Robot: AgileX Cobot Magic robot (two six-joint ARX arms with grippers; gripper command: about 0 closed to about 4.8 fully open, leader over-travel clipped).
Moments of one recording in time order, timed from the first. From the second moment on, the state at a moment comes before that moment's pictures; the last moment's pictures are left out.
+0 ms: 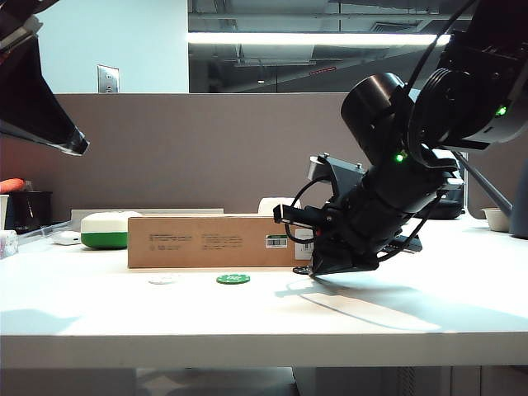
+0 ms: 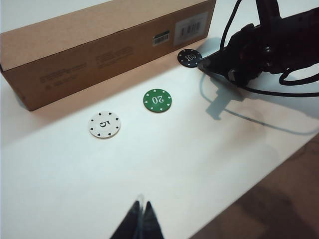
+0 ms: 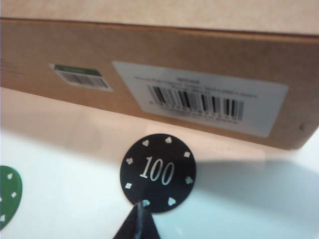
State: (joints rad) left arm -0.55 0.73 0.46 -0.24 0.06 0.01; right arm 0.55 1.86 0.85 0.37 0.00 0.31
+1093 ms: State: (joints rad) left arm -0.55 0.73 0.46 -0.24 0.06 0.01; right arm 0.55 1.75 0.83 0.19 -0.02 0.31
